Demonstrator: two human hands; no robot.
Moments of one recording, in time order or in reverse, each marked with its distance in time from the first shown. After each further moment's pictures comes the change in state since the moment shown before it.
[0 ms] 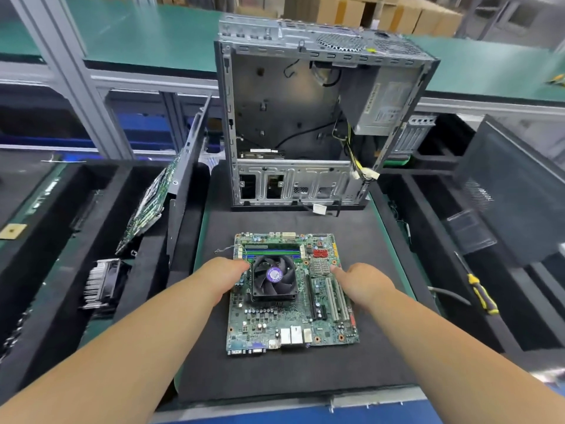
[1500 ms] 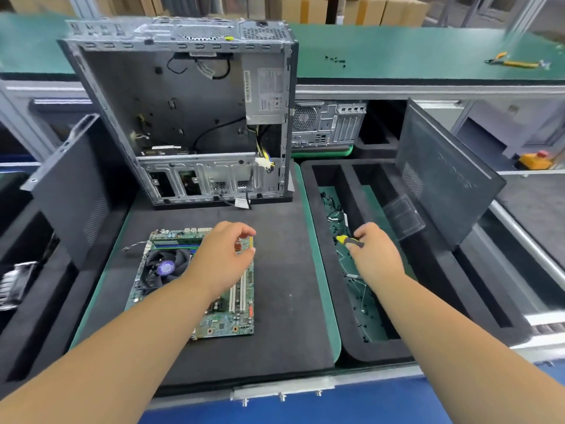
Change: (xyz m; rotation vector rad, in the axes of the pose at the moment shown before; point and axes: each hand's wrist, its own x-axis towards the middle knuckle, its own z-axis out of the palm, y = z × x) left_hand -0.083 0.086 0.162 0.356 0.224 0.821; right_hand 0.028 0.193 -0.082 0.394 0.441 -0.093
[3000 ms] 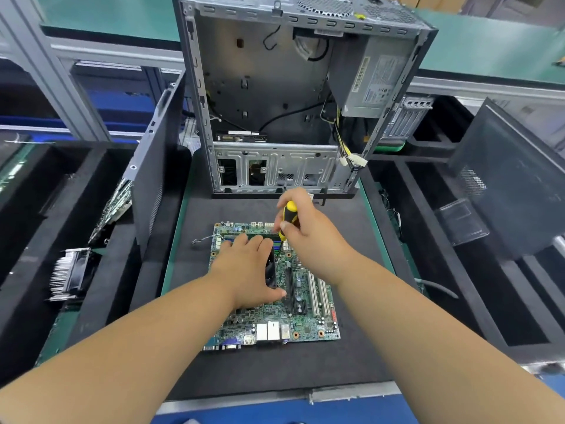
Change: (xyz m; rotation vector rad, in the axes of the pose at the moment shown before) left_hand 0.003 -0.124 -0.061 0.694 -0.361 0.162; right_hand -0.074 -0.244 0.099 0.325 -0.397 -0.556
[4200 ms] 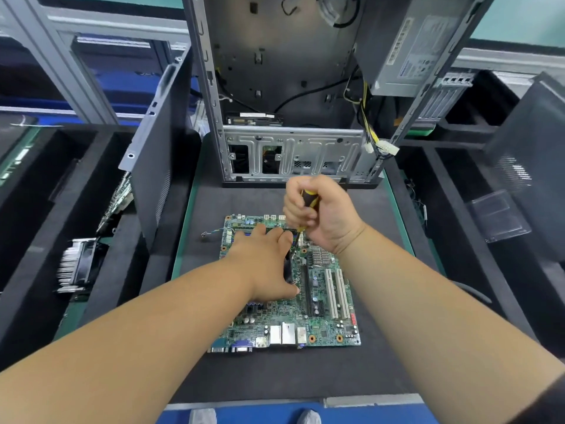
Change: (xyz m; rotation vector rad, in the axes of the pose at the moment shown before) left_hand 0.018 -0.001 -0.010 0.039 -0.171 0.047; right_hand 0.056 0.012 0.011 0.996 -0.157 0.104
